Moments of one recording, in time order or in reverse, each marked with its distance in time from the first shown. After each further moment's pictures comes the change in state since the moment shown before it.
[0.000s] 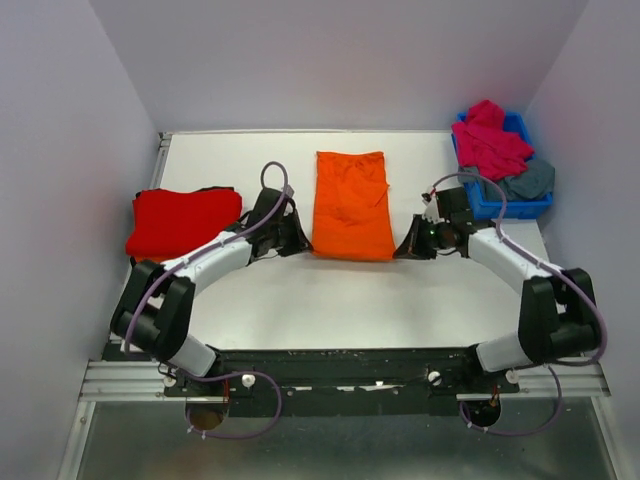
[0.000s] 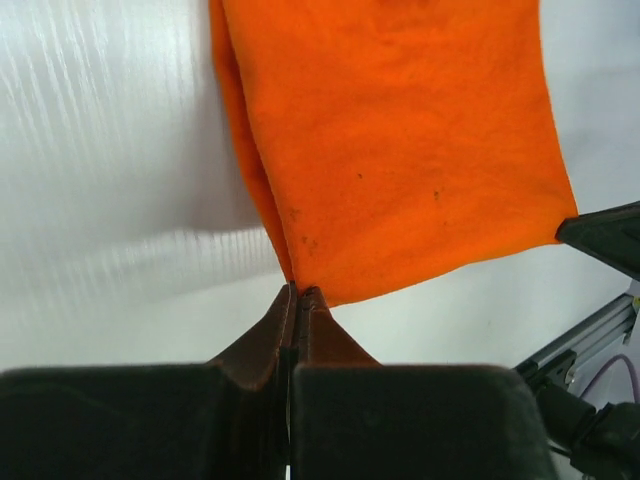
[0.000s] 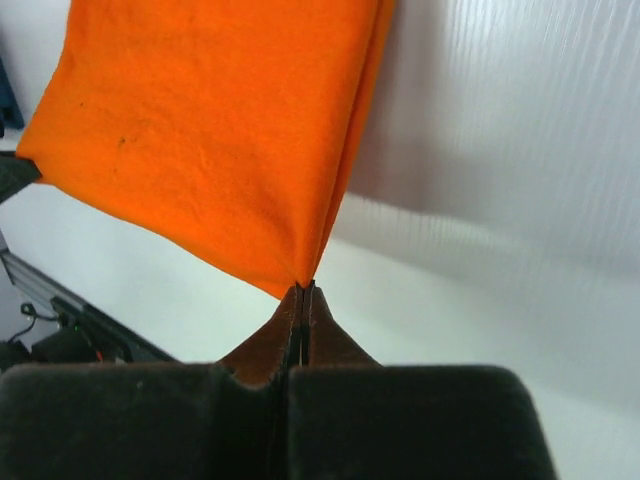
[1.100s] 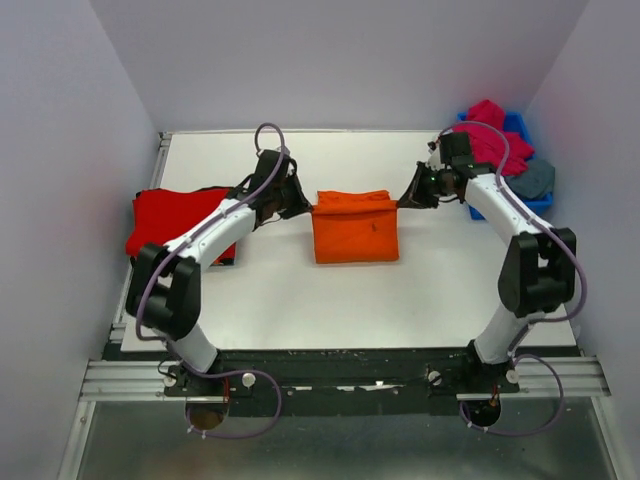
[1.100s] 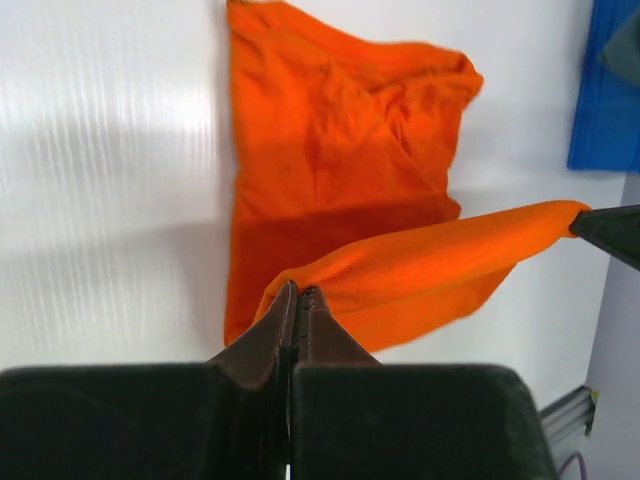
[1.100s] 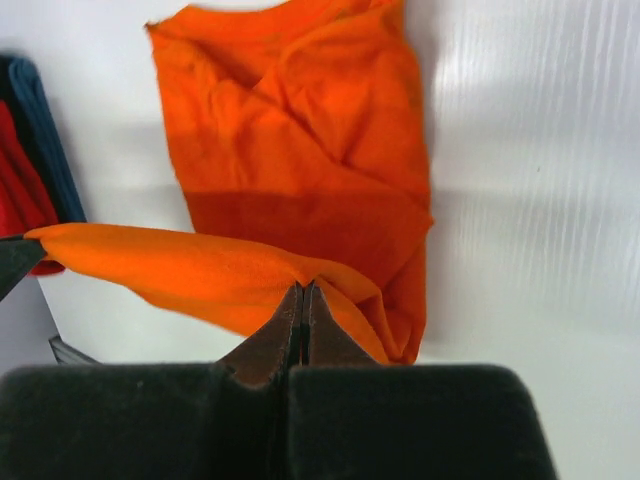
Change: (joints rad) left arm 0.036 0.031 0.291 -0.157 -0.094 -0.009; right arm -0.051 0.189 0.488 -0.245 0.047 -0.008
